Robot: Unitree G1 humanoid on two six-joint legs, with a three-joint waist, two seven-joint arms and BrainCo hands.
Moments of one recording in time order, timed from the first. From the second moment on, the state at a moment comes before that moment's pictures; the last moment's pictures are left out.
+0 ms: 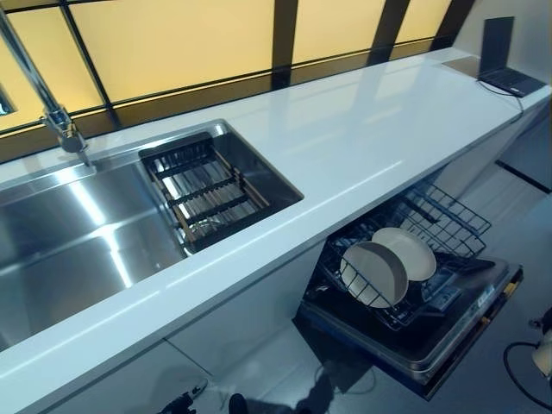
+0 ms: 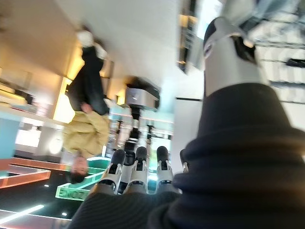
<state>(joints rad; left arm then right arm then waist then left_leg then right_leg) -0.02 0.27 -0.16 1.16 -0.53 0.06 -0.03 -0.16 -0.87 0.05 0.73 -0.35 0.50 -0.32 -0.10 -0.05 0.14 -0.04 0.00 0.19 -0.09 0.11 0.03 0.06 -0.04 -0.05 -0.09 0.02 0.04</state>
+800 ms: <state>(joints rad) -0.13 0.40 -0.21 1.29 -0.33 0.14 0.01 -0.10 -0.58 -0.05 1.22 0.19 0.32 -0.19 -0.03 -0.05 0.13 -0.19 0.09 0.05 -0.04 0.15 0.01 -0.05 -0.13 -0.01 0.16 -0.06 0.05</state>
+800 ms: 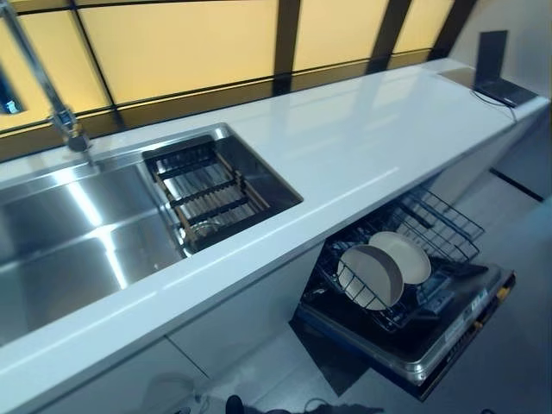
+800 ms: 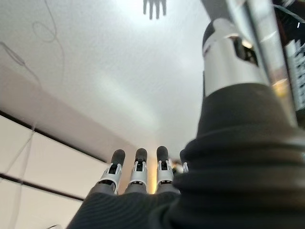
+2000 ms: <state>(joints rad) -0.16 0.34 -0.12 1.28 -0.48 0.14 0.06 -0.08 -0.54 -0.14 1.28 0.34 0.33 -0.16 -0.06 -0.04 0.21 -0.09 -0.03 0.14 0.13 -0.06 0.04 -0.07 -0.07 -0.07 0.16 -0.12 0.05</state>
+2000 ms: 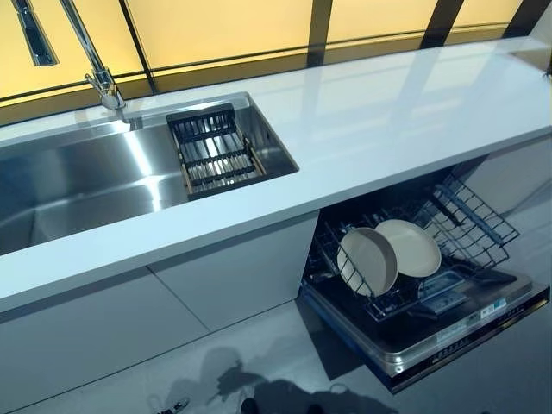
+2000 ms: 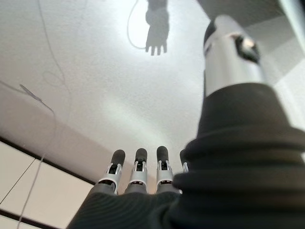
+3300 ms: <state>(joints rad) -0.14 0.26 -0.13 1.17 -0.64 0.03 0.02 -0.33 -0.48 -0.23 1.22 1.52 0.06 -0.12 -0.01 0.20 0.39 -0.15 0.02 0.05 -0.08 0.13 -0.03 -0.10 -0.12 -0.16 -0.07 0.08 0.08</state>
